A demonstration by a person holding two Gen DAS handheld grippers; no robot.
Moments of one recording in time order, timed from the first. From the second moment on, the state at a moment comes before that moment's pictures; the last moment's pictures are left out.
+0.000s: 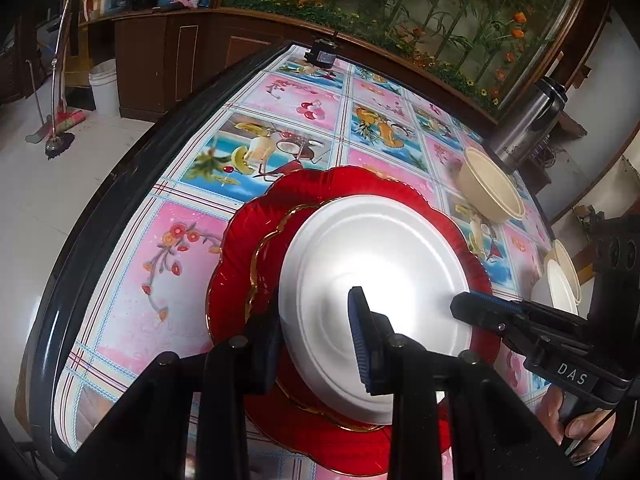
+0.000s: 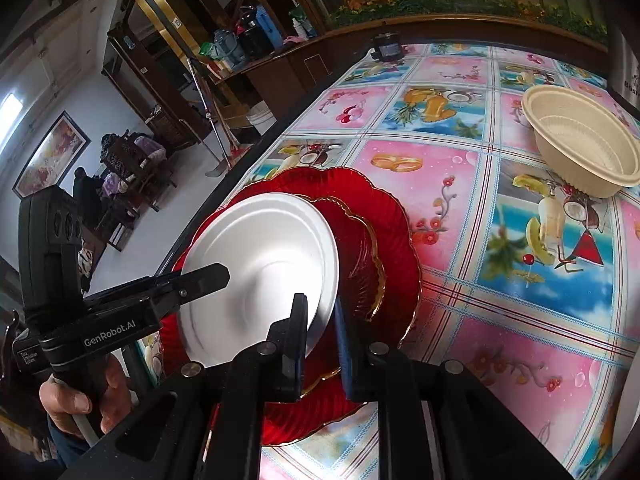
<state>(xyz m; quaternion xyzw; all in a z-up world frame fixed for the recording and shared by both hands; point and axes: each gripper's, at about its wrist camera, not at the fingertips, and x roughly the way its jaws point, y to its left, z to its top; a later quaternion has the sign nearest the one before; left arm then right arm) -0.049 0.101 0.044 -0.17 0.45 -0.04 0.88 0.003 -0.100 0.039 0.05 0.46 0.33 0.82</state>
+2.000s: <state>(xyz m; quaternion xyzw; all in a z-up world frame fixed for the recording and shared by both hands) -0.098 -0.078 0.065 0.00 0.46 -0.19 0.87 0.161 -0.232 0.058 0.10 0.55 0.17 0.81</state>
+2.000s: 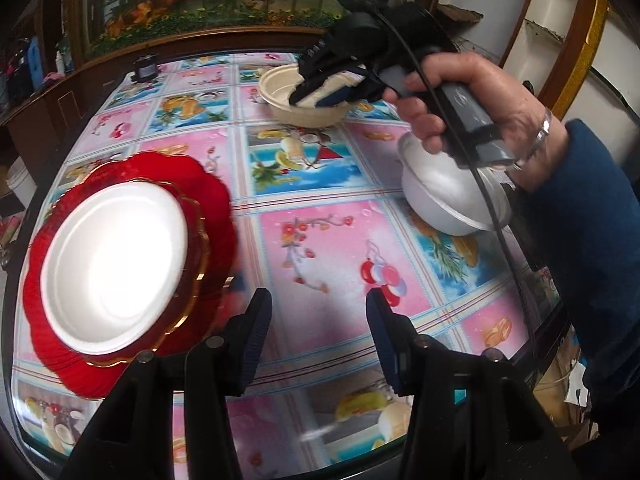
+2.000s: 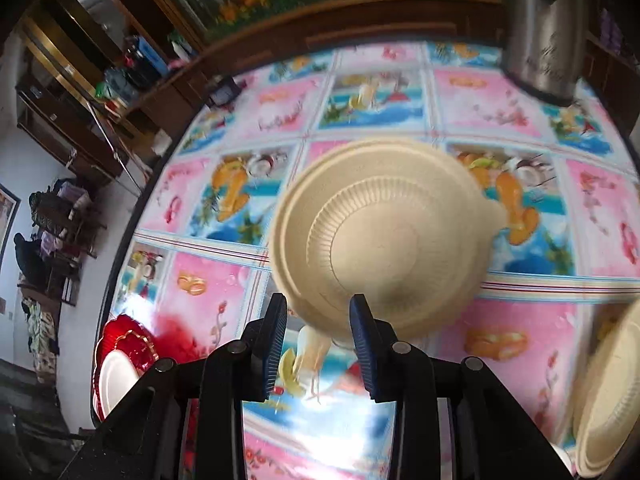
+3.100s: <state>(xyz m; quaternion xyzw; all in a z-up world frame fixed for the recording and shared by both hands) -0.098 -0.080 0.050 0.00 0.48 -0.21 0.85 -0.117 -0.334 0.046 0.15 0.49 0.25 0.82</state>
